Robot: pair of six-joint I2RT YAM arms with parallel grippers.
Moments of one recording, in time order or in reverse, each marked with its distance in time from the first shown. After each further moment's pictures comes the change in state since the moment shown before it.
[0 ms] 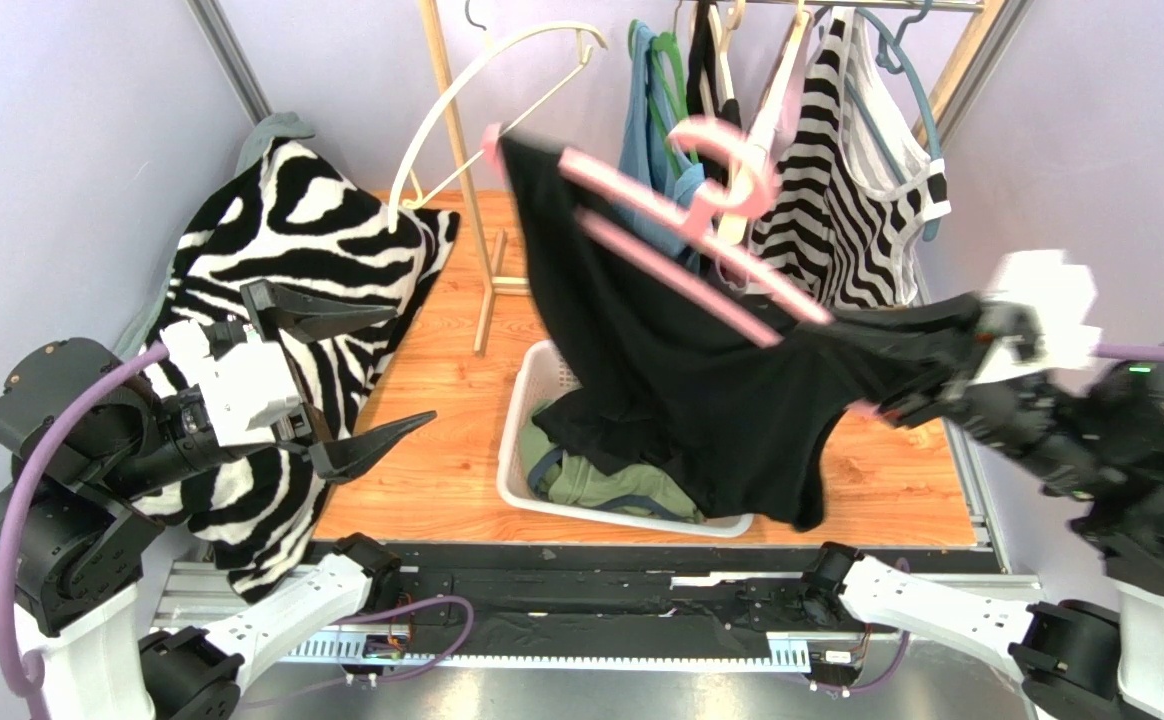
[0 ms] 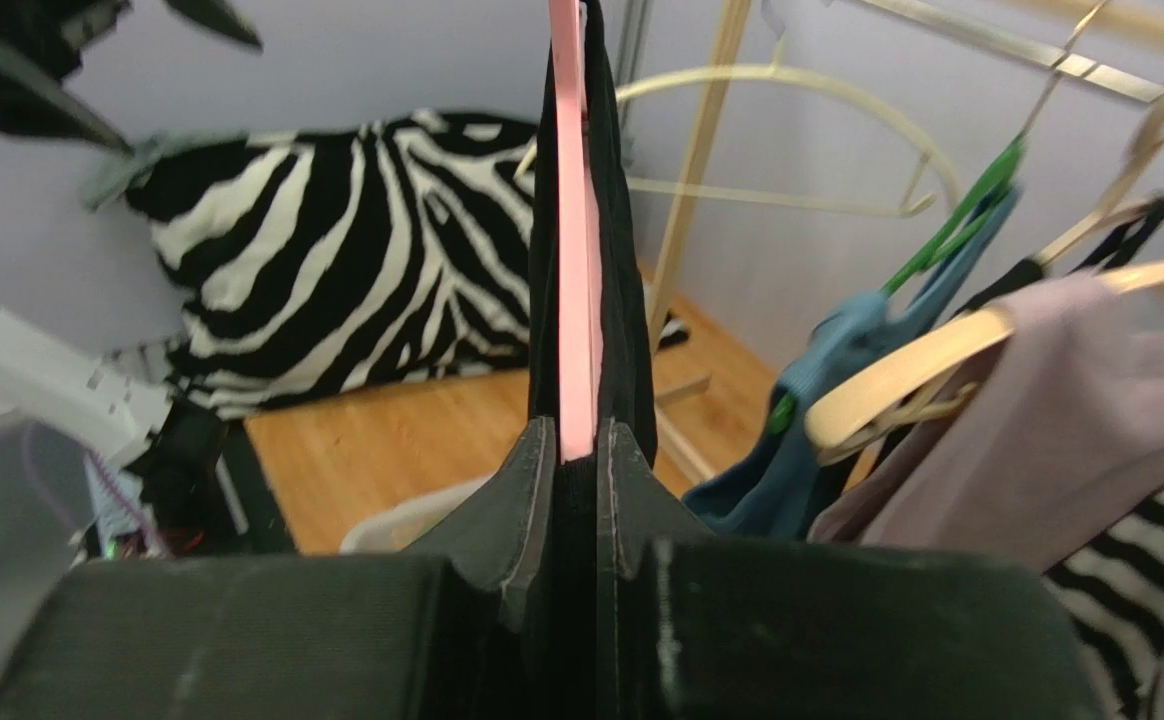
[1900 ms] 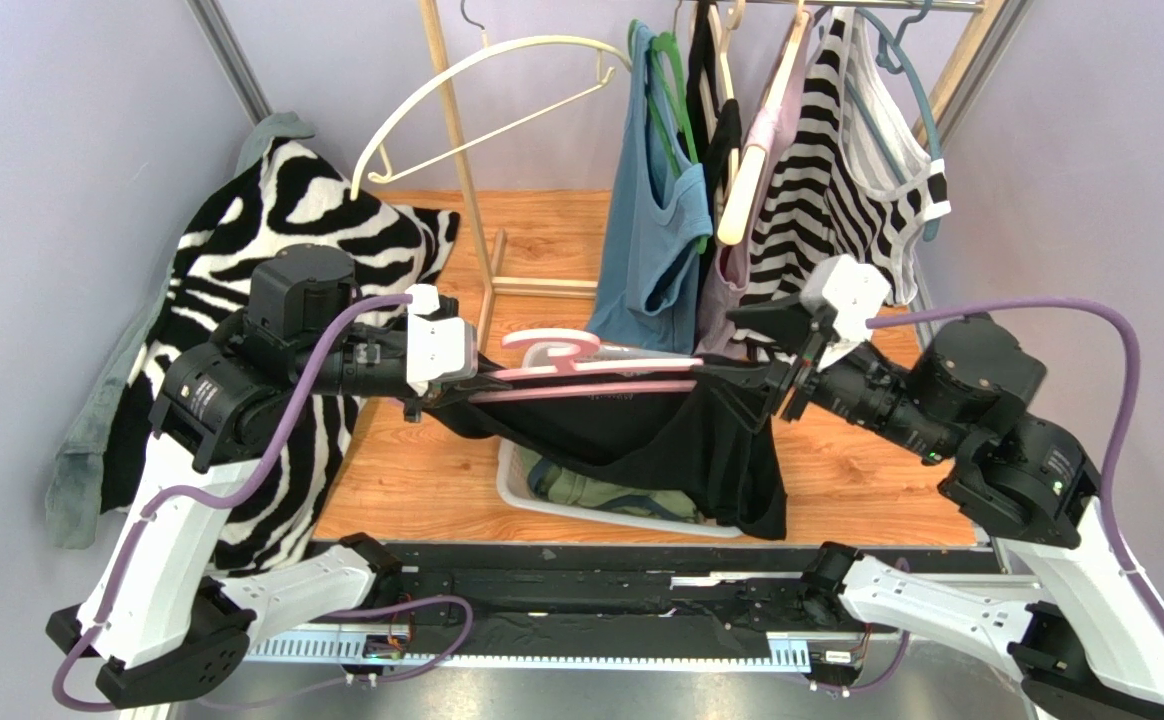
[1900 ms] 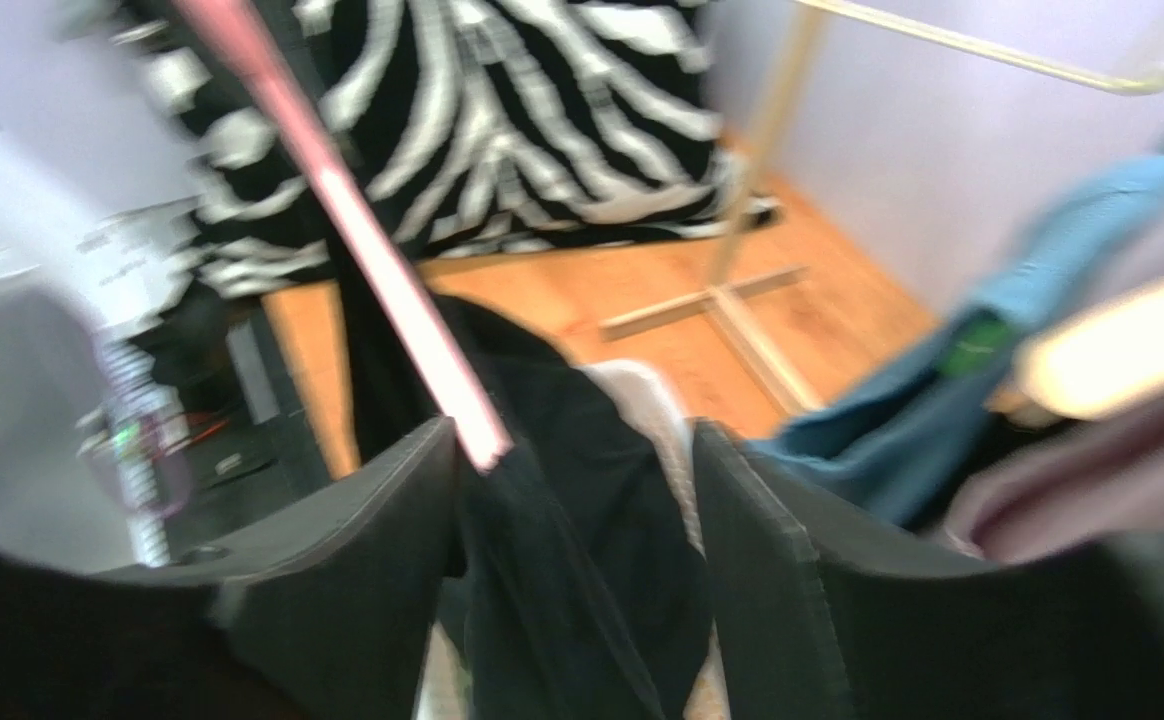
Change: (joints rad) left arm -0.089 0.187 -0.194 -0.110 0.156 0.310; right arm -0.001 -0.011 -0.367 0.115 -0.109 0.026
